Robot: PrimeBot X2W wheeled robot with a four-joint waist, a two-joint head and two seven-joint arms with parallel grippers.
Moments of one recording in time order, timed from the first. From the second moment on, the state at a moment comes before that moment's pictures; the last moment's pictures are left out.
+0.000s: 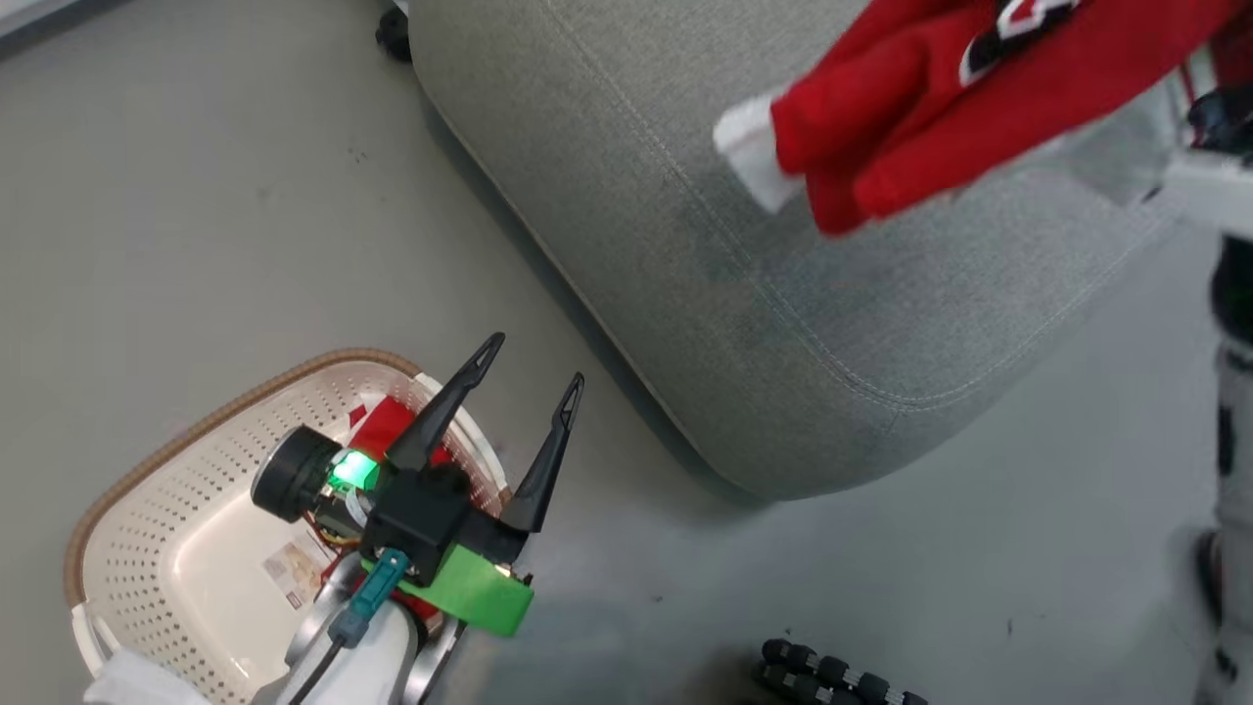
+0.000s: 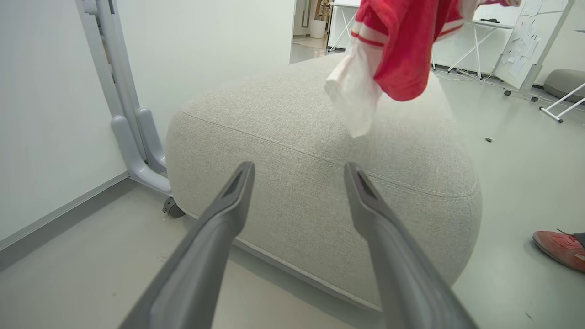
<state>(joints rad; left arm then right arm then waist) -0.24 0.18 -0.45 0.11 -0.08 -0.12 -0.26 -0.66 -0.18 -0.07 -0.15 0.28 0.13 -0.26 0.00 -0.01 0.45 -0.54</state>
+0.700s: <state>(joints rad) -0.36 0.23 -0.44 0.09 -0.05 -0.11 -0.26 -0.77 -0.26 -0.28 0.37 0.42 0.13 -0.26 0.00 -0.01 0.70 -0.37</state>
